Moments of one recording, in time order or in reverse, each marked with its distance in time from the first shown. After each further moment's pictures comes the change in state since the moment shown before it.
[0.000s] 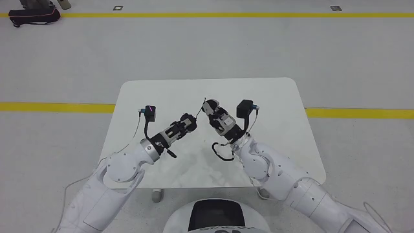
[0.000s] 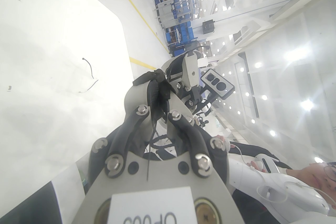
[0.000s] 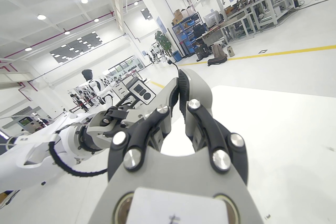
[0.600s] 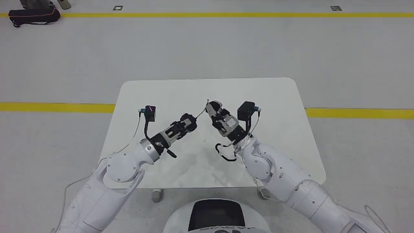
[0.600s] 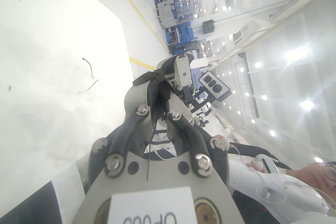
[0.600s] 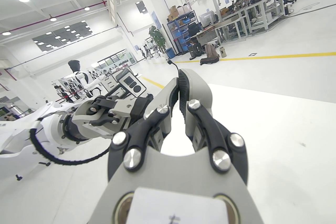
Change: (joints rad) left arm 0.000 0.000 0.000 0.000 0.000 0.000 0.000; right arm -0.045 -0.006 0.066 0.006 -0.107 0.000 0.012
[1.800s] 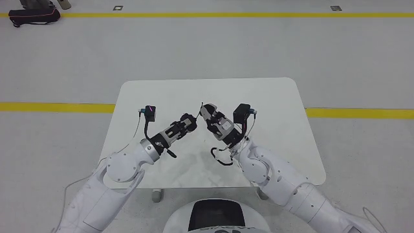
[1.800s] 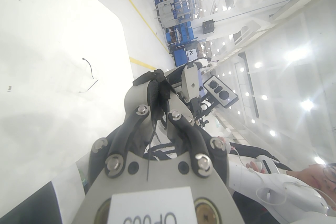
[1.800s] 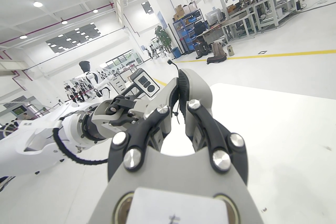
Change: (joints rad) left arm 0.000 0.000 0.000 0.000 0.000 0.000 0.000; right arm -0.016 -0.009 -0.016 -0.046 0.019 0.000 0.022
